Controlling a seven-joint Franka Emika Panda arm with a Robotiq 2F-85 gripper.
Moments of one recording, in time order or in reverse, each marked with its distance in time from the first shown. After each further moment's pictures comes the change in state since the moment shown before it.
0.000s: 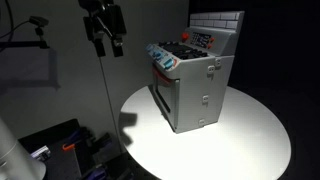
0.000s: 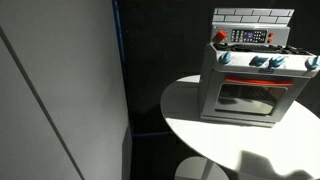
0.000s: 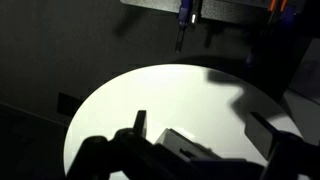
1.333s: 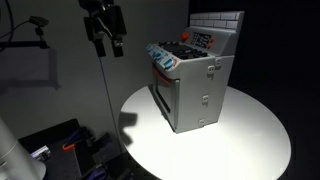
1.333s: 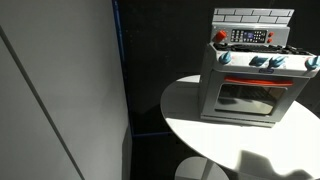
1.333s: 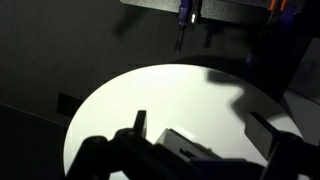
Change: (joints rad) arm 0.002 0.004 0.000 0.000 0.000 0.003 0.004
